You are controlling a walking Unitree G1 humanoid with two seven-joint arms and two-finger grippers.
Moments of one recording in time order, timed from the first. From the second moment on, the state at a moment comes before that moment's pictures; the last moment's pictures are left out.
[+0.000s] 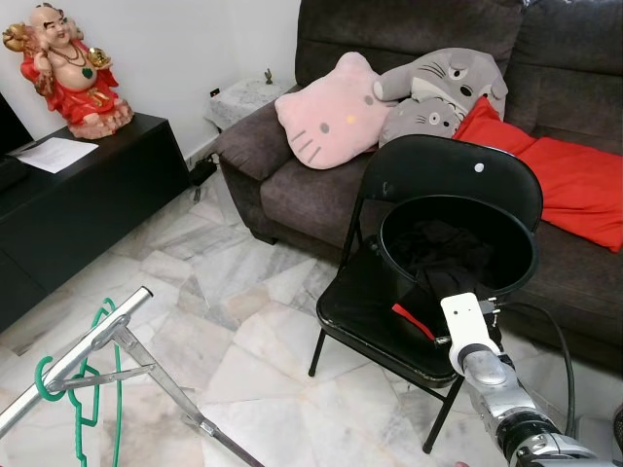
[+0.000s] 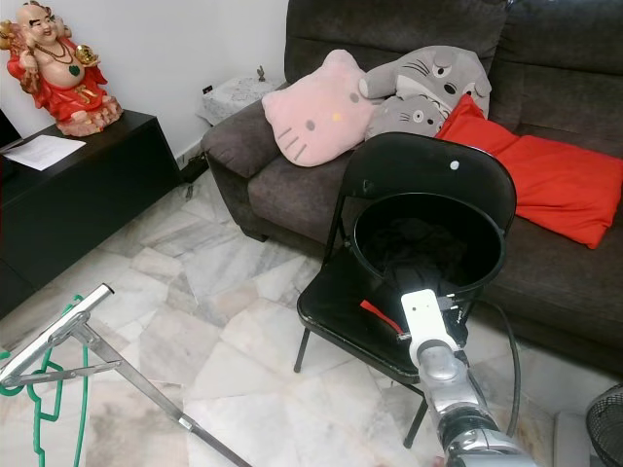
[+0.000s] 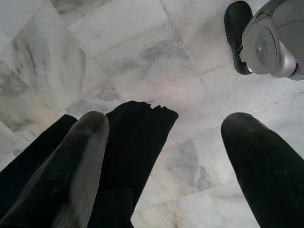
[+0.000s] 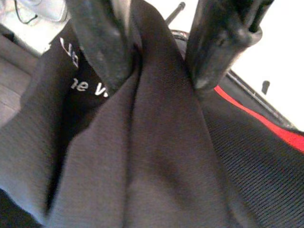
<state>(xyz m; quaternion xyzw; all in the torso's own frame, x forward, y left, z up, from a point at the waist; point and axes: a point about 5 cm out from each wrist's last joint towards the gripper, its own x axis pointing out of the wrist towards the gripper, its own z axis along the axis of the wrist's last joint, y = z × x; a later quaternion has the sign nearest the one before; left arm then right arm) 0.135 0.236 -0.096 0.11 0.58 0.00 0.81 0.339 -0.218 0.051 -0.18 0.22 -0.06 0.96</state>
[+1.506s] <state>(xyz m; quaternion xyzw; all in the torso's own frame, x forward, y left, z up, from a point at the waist) 0.141 0.222 -0.098 0.10 0.57 -0.01 0.82 0.389 -0.258 0.241 -0.20 -0.08 -0.18 0.96</state>
